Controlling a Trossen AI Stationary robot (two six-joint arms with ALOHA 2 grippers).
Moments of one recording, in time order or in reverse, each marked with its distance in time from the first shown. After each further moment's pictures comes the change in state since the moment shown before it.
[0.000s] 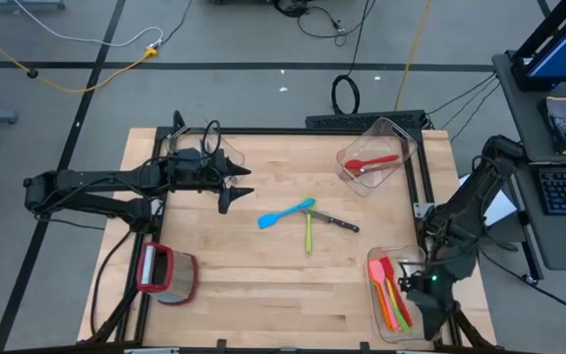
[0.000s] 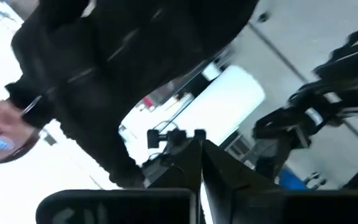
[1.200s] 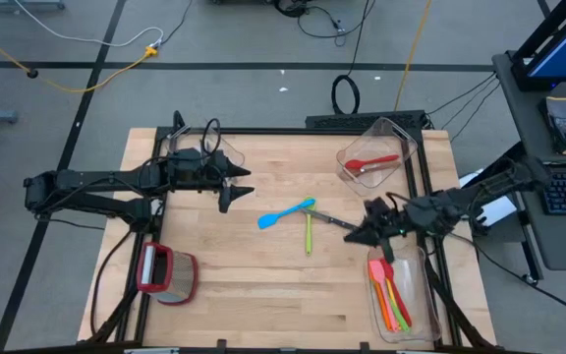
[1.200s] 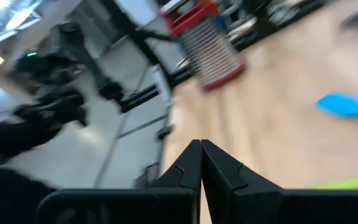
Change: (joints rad) left arm 0.000 0.000 0.000 -0.001 -0.002 -0.090; right arm -0.581 -0.126 0.000 -0.149 0.445 -1.588
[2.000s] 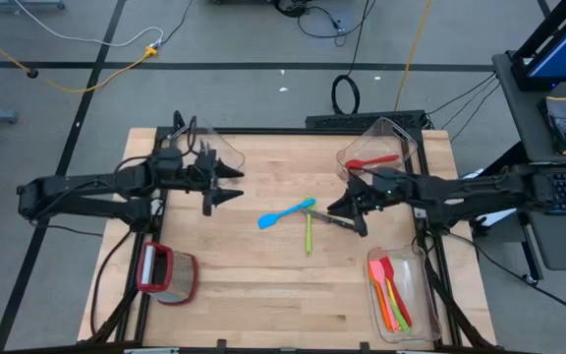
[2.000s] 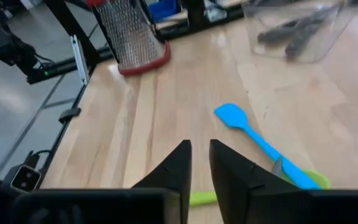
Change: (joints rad) left arm 0.001 -0.130 -0.007 -0.001 0.127 0.022; right arm -0.466 0.168 0.000 0.002 -0.290 -0.408
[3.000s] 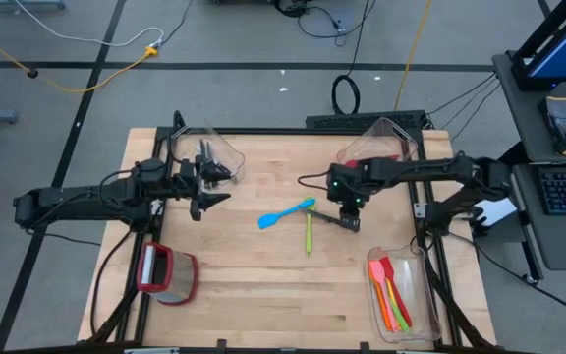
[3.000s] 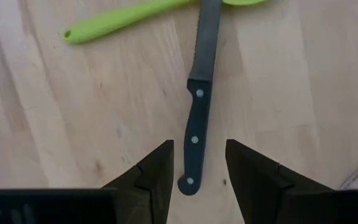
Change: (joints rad) left arm -0.002 -0.255 -0.258 0.136 -0.047 0.020; right arm -0.140 0.492 0.405 -0.855 -0.031 -0.191
